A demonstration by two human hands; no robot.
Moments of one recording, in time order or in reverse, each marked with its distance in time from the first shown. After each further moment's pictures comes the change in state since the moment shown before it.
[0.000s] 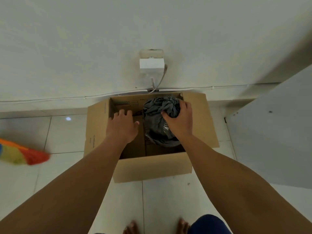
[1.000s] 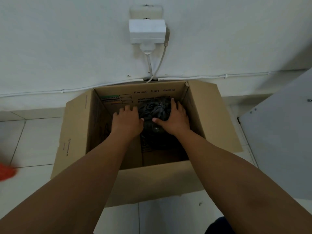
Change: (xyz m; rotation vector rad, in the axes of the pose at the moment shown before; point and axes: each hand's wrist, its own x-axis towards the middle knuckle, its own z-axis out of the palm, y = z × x) left_hand 0.111 0.019 0.137 0.023 0.098 0.071; right_hand 0.052 0.121 0.120 -0.320 -0.337 0.061
